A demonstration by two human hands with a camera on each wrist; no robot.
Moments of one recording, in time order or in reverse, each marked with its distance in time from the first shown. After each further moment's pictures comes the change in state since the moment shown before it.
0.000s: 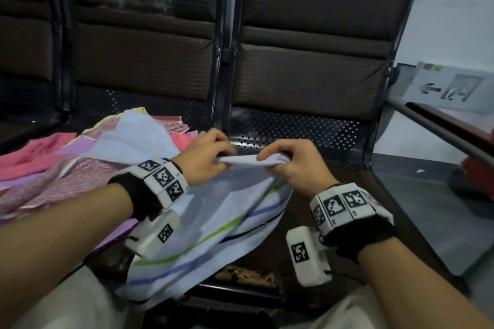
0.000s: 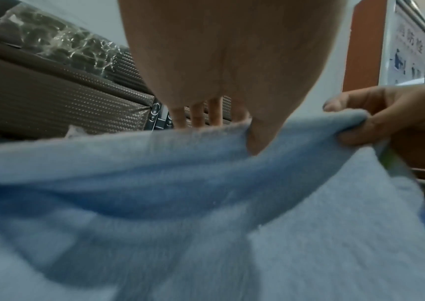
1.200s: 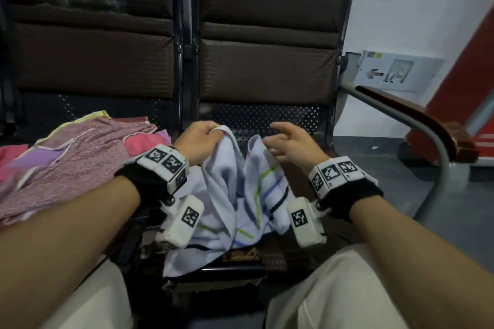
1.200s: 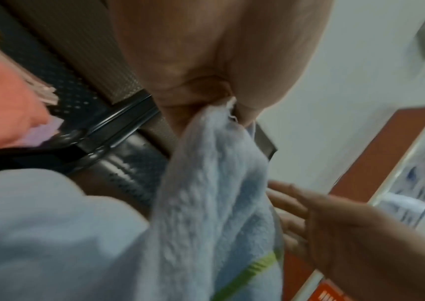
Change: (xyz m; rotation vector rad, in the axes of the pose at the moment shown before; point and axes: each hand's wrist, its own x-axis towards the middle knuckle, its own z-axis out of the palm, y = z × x) left_hand 0.023 0.039 0.012 -0.549 0.169 -0.186; right_hand -0.010 0.033 -0.033 0.199 0.136 0.401
